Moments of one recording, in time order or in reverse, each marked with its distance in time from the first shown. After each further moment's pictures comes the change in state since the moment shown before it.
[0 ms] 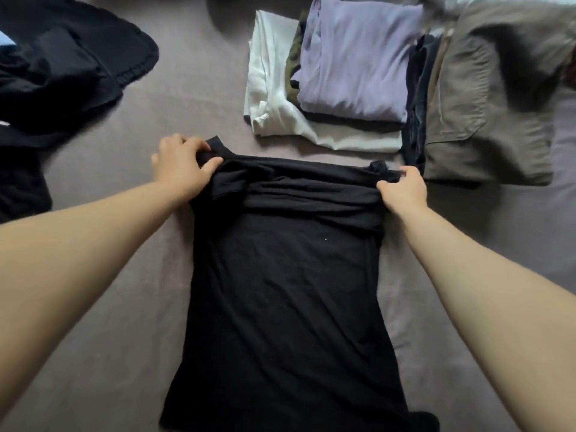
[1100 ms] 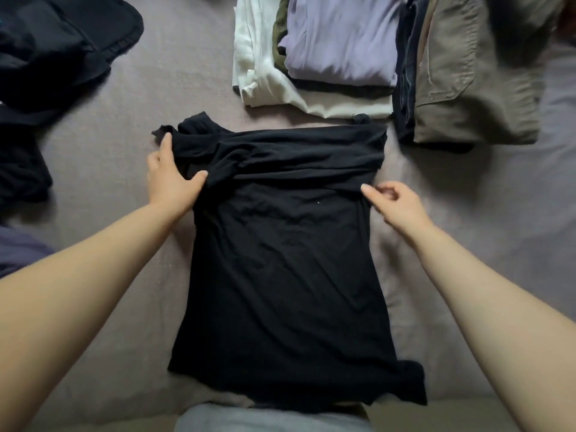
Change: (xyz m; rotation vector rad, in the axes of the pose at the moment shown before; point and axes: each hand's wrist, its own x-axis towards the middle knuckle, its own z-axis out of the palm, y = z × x) left_hand -0.069 -0.012 0.016 -0.419 -0.016 -0.248; right_hand -0.042 0.083 -0.014 0.120 -0.242 0.010
